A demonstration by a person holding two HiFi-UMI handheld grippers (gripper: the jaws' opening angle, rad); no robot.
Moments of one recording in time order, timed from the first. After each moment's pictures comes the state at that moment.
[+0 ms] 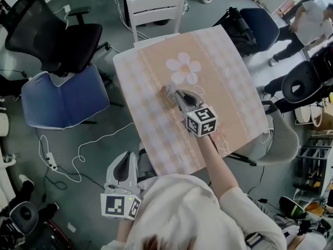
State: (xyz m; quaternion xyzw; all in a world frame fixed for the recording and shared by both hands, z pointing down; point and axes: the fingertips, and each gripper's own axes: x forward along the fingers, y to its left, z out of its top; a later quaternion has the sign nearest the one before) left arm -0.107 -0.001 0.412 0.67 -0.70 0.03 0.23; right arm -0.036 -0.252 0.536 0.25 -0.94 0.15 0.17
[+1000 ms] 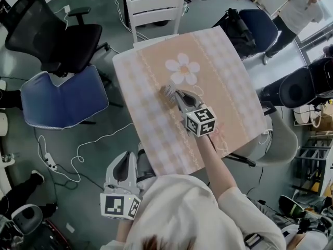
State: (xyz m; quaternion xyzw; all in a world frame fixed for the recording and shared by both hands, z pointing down) left arm -0.106 -0.001 0.413 0.68 -0.70 0.02 0.23; right arm -0.034 -0.255 0.540 0.26 -0.94 0.15 0.15
